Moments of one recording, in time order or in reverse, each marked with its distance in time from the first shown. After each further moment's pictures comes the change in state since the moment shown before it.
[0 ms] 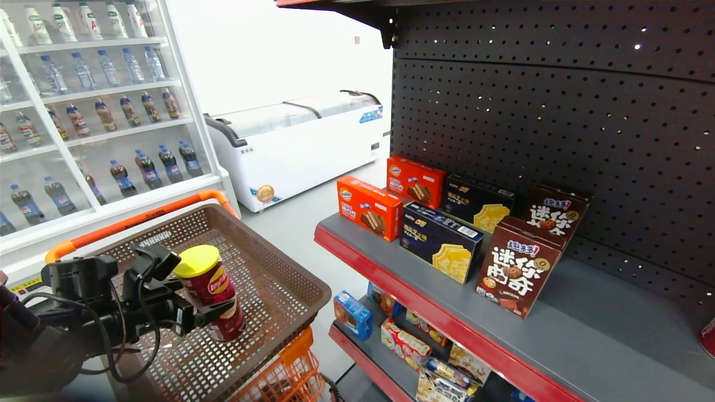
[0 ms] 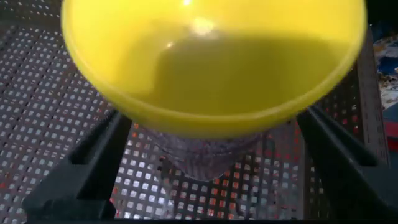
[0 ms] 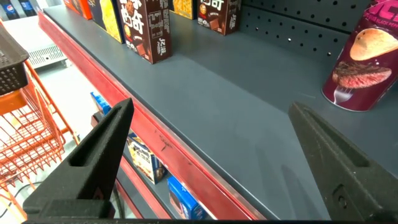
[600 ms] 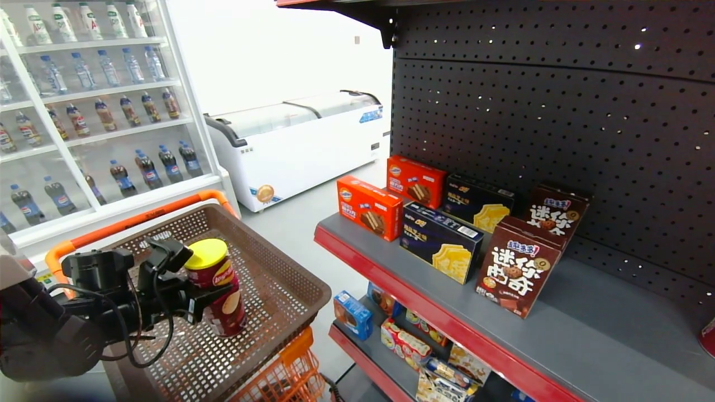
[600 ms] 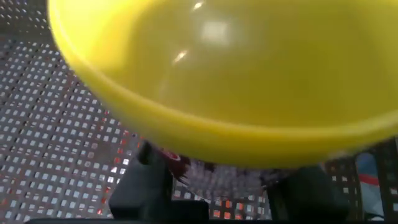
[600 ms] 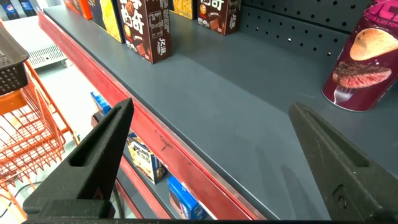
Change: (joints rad) left arm -0.022 0.067 -0.084 -0.047 0.013 0.003; right arm 0.000 0.000 0.000 0.000 0.000 0.000
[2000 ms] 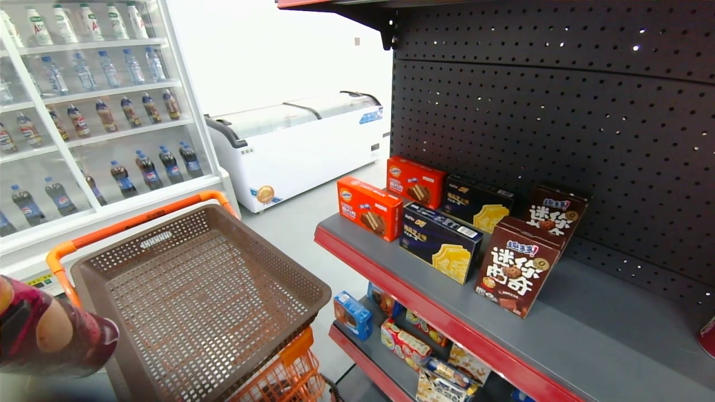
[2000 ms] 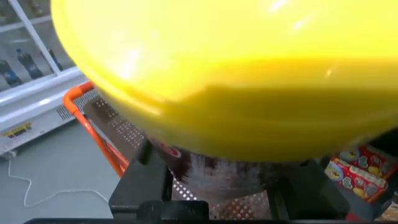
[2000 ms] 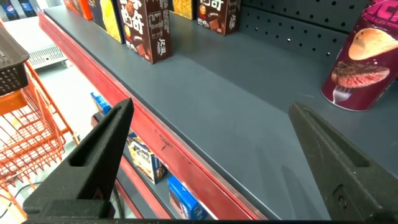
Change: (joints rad) left arm 0.007 -1.428 0.360 0.558 0.479 -0.316; right arm 0.000 0.000 0.000 0.000 0.000 0.000
